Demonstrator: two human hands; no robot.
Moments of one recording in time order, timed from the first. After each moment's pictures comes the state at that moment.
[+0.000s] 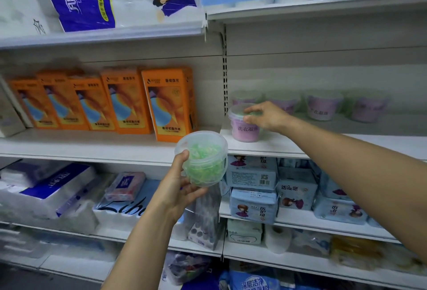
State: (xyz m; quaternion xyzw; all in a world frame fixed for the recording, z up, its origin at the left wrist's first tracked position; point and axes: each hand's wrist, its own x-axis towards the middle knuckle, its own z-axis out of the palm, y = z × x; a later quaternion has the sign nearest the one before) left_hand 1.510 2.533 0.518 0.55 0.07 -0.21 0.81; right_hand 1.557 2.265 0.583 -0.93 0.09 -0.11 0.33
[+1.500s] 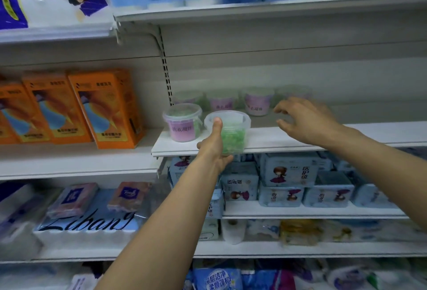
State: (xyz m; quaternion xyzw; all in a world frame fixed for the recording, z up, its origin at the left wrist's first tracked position) left_hand 1.490 2.299 0.542 0.58 0.04 -0.27 0.77; right_hand 1.372 2.131 0.603 -0.97 0.15 -0.20 -0.04
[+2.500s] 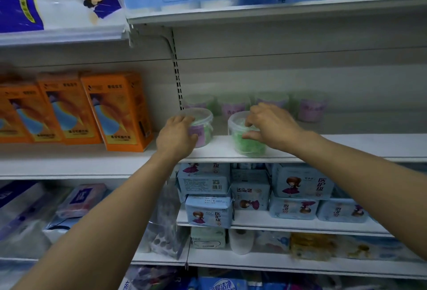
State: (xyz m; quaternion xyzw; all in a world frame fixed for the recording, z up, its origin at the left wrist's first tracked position) left_hand 1.578 2.377 0.558 0.93 -0.28 0.16 0.17; right_hand 1.451 2.170 0.595 -0.97 -0.03 -0.21 -0.09
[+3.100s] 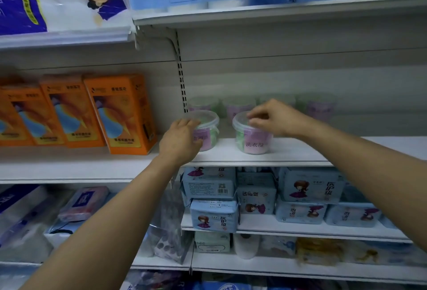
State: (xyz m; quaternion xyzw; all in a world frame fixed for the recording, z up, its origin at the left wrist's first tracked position) left_hand 1.586 2.386 0.556 0.92 -0.32 0.16 0.17; right_hand 1.471 2.161 0.610 -0.97 0.02 -0.17 0.19
